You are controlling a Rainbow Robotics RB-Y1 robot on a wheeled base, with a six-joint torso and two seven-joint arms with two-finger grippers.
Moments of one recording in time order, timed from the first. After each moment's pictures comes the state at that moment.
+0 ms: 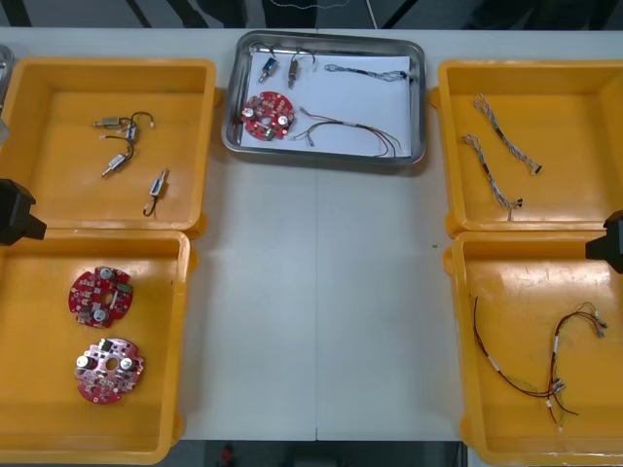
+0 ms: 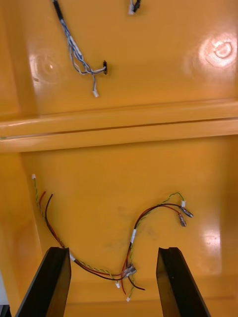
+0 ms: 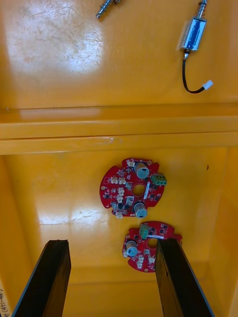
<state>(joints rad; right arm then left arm) -0.16 -0.77 -0.32 -2.32 -0.86 1.92 1.11 -0.28 0.96 0.20 -2.13 0.99 1.88 -1.14</state>
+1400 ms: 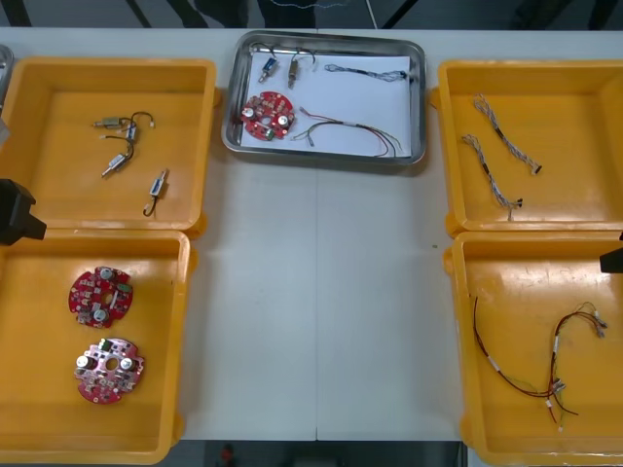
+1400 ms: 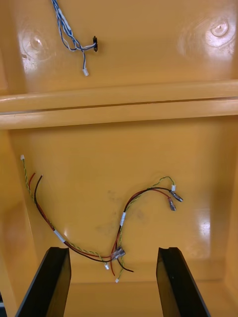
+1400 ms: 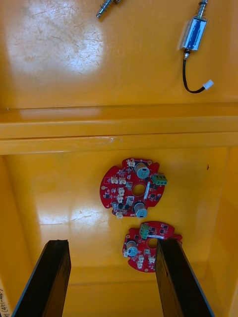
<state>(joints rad) -0.12 -0.82 -0.35 -2.31 -0.94 1.92 1.13 -0.28 0.96 0.20 -2.13 0.99 1.88 -1.14</state>
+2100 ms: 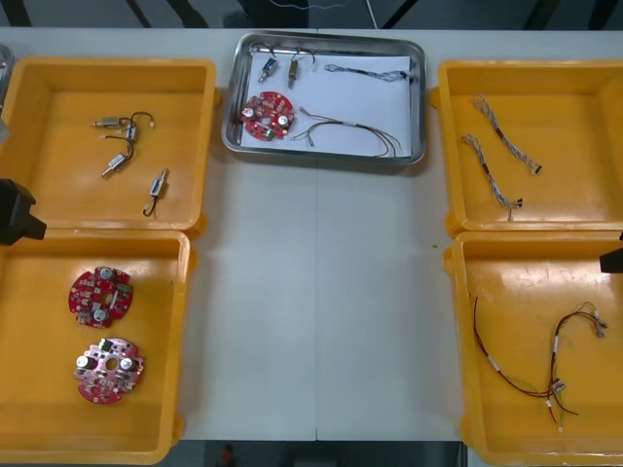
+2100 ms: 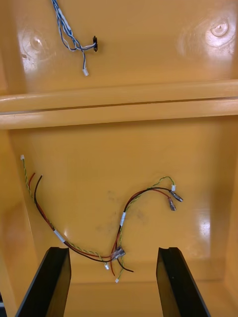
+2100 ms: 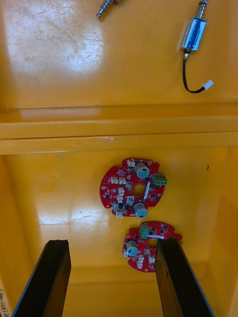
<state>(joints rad) -0.12 -0.82 -0.35 -2.31 -0.94 1.92 1.13 -0.28 0.96 0.20 -2.13 0.99 1.88 -1.14</state>
